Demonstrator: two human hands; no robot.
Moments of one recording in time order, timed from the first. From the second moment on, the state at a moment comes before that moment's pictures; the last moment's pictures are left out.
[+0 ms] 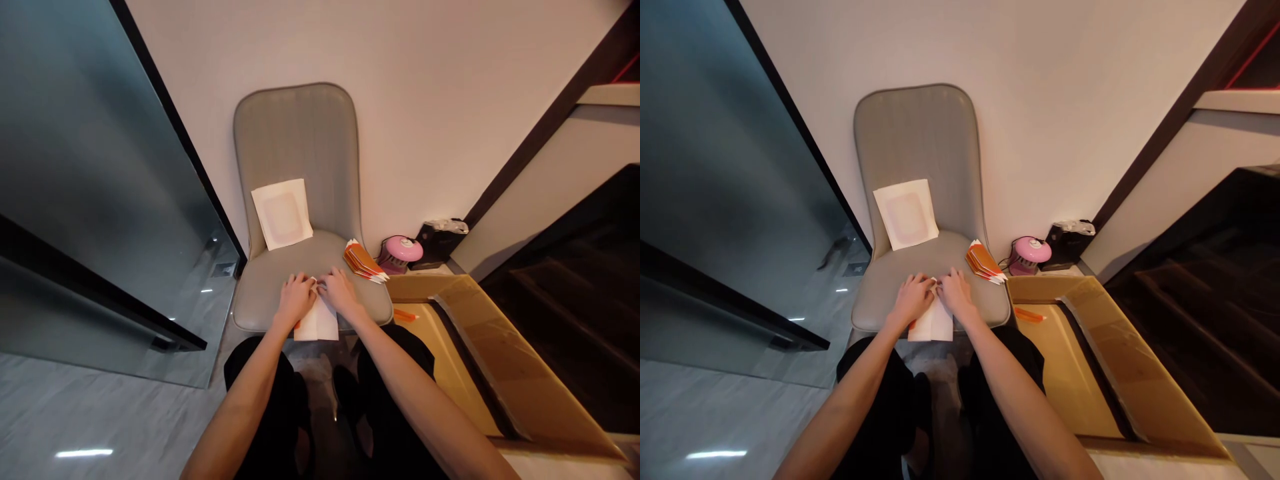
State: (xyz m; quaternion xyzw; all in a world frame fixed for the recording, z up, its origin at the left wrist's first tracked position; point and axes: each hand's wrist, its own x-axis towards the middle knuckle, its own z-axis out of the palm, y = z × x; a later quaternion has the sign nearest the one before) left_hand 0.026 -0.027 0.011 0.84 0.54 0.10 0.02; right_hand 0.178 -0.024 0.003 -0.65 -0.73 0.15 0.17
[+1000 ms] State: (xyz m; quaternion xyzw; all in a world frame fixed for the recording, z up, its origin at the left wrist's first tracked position) left_hand 0.028 -0.022 0.014 0.83 0.55 0.06 0.02; right_hand 0.186 -0.055 0.026 -0.66 -0.74 0.12 0.07
